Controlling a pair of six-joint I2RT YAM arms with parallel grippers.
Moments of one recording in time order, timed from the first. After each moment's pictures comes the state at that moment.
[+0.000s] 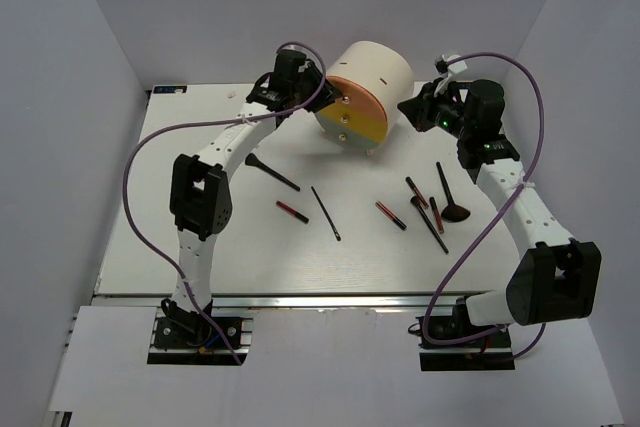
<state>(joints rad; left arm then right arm) -0.46 2.13 1.98 -0.32 0.15 -0.95 0.17 1.38 1.17 0.06 -0.53 0.07</state>
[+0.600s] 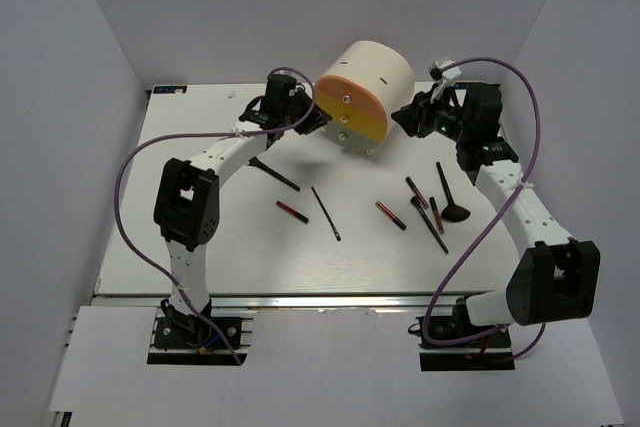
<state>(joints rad) -0.44 2.02 1.68 -0.18 0.17 -0.99 0.17 1.38 1.15 0.05 -0.58 0.02</state>
